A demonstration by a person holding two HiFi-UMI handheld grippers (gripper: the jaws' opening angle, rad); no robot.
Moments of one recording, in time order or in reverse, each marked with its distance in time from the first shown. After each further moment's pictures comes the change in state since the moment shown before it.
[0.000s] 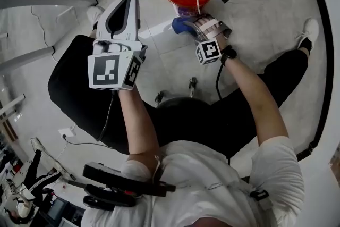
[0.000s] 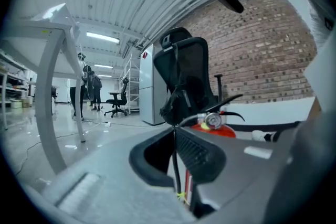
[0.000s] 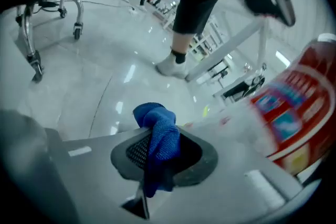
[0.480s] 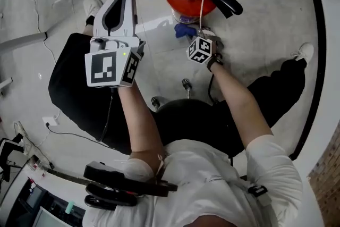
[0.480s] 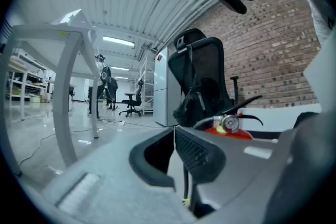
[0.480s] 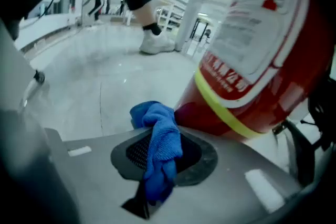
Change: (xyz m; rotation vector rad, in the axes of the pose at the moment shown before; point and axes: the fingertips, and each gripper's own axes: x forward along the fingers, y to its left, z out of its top) left arm 0.006 0.022 -0.003 -0.060 -0.040 0.166; right arm 0.040 0.056 -0.060 0.553 0.156 0.190
